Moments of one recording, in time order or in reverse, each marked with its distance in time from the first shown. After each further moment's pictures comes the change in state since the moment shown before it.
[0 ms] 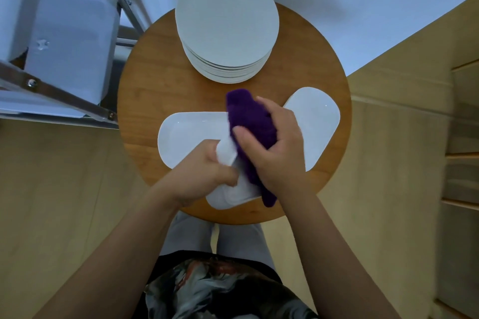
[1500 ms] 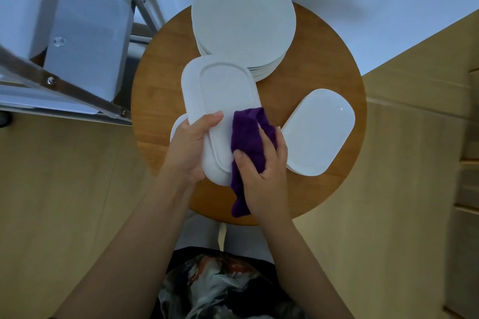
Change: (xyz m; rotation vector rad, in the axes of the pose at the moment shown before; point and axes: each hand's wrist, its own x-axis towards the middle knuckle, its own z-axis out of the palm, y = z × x) left_hand 0.026 -0.010 -0.026 -0.775 0.344 -0.001; right_hand -0.037 0.003 0.047 0.235 -0.053 0.350
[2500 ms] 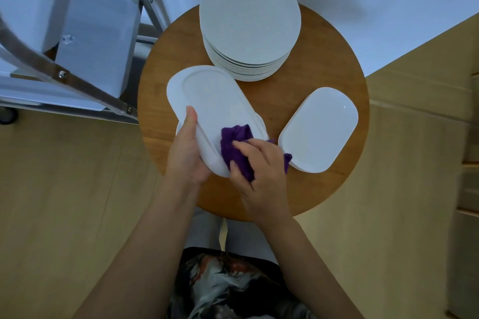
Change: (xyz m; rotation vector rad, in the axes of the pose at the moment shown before) left_hand -0.012 -0.010 -0.009 -0.173 0.107 -0.042; right_hand -0.011 0.012 0.002 -0.356 0.065 -0.585
